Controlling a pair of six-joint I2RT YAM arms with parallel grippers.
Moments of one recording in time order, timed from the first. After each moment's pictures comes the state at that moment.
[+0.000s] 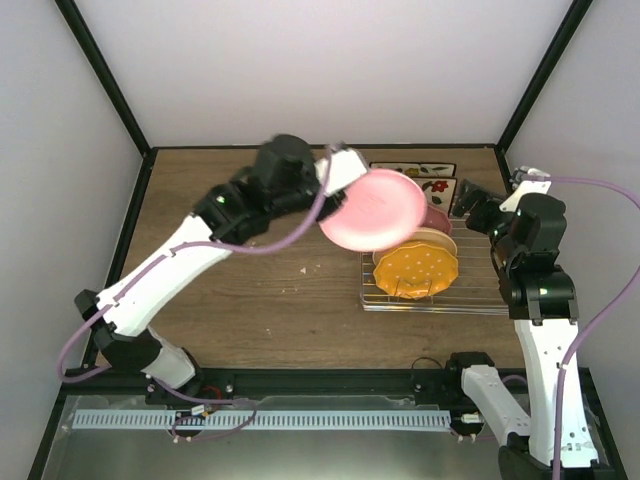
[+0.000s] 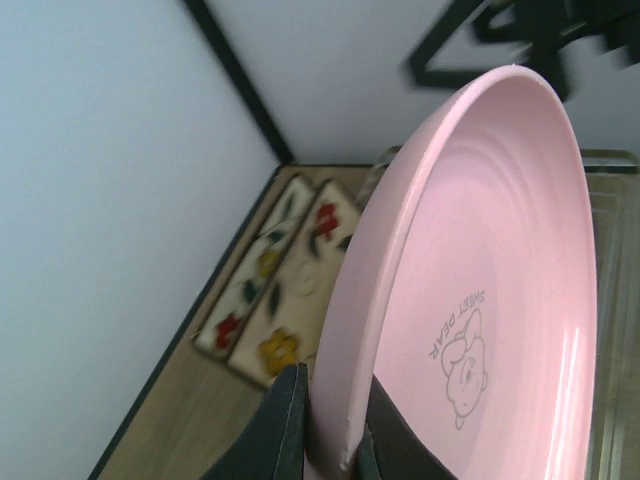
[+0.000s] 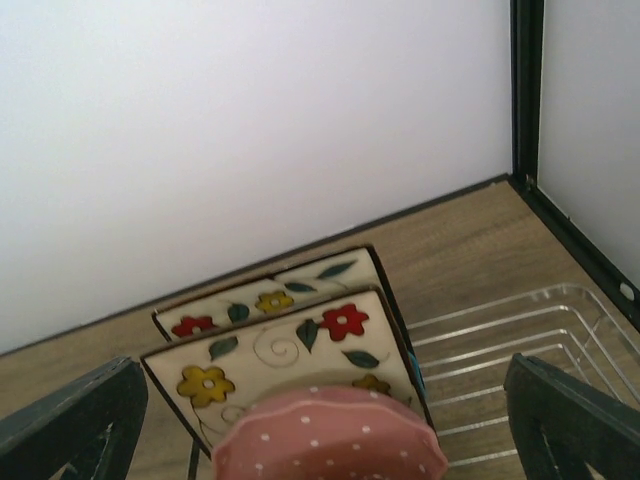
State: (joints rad) left arm -0.87 1.53 1.82 -0.68 -0.01 0.37; right arm 0.02 0.78 1.14 -0.63 0.04 0.36
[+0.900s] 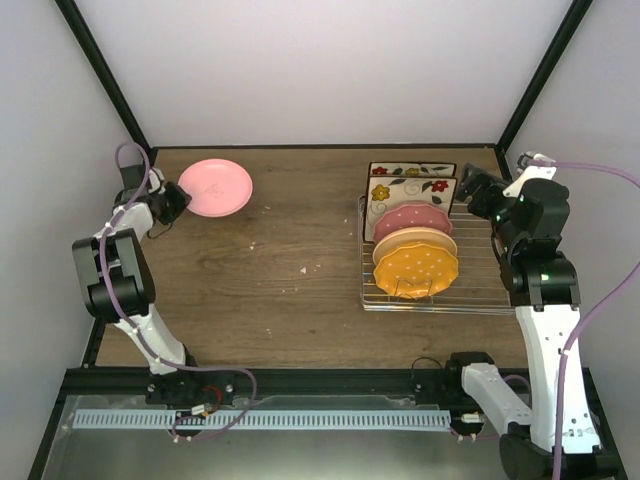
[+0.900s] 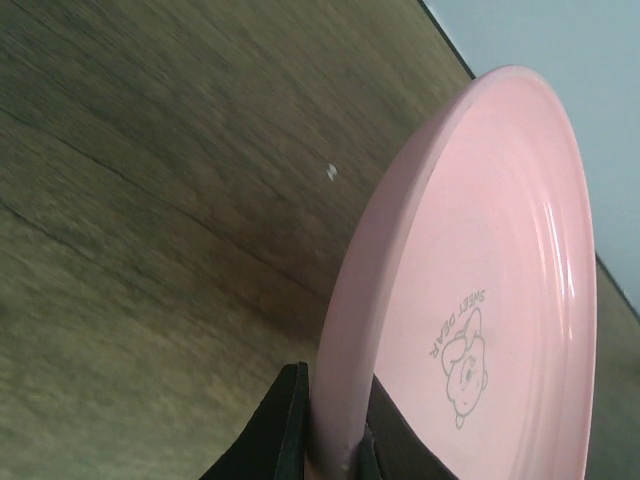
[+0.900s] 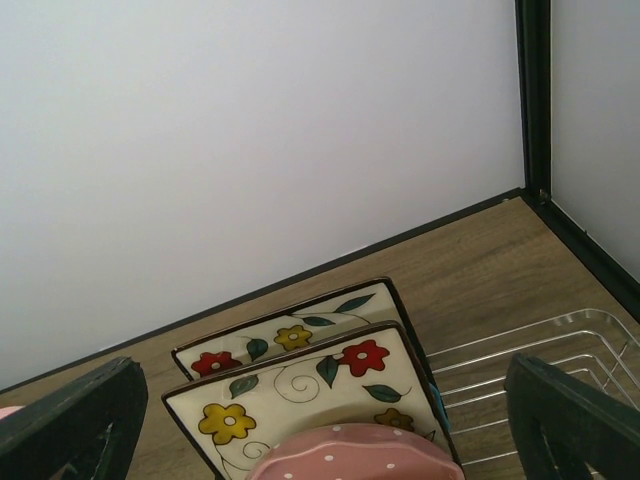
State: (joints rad) left arm 0.28 1.78 1.21 -0.26 0.45 -0.55; right arm 0.02 0.85 1.21 -0.58 0.05 0.40
